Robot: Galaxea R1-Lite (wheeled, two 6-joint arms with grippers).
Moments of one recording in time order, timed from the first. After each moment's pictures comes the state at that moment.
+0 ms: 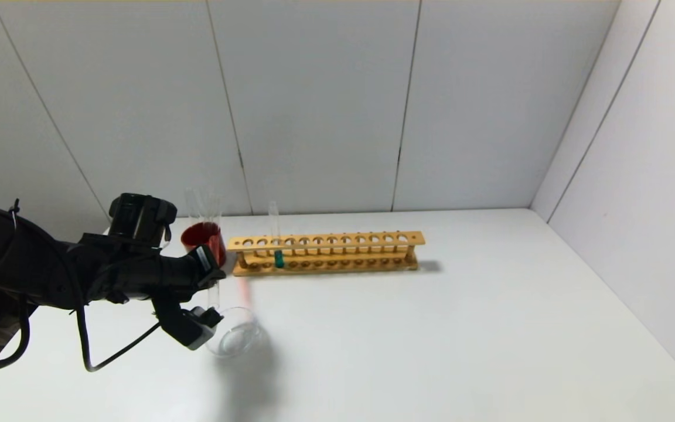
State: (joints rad) left arm -0.16 1.86 -0.86 -0.26 -0.20 2.37; right arm 0.00 0.00 0.00 0.00 0.00 0.00
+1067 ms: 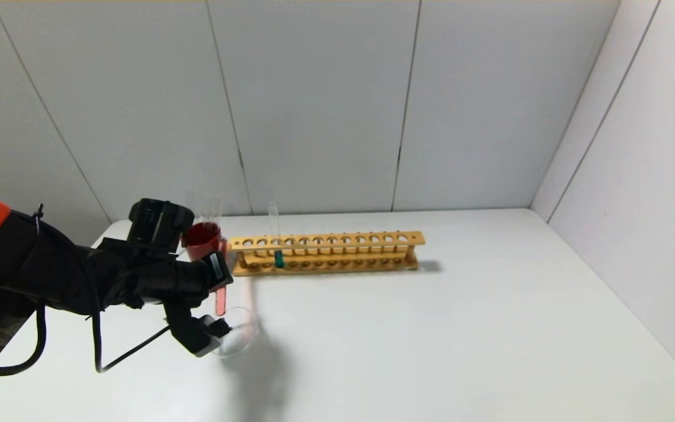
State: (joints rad) left arm -0.22 1.89 -0.85 -0.28 -0.12 2.44; right arm 0.00 0.00 0.00 0.00 0.00 0.00
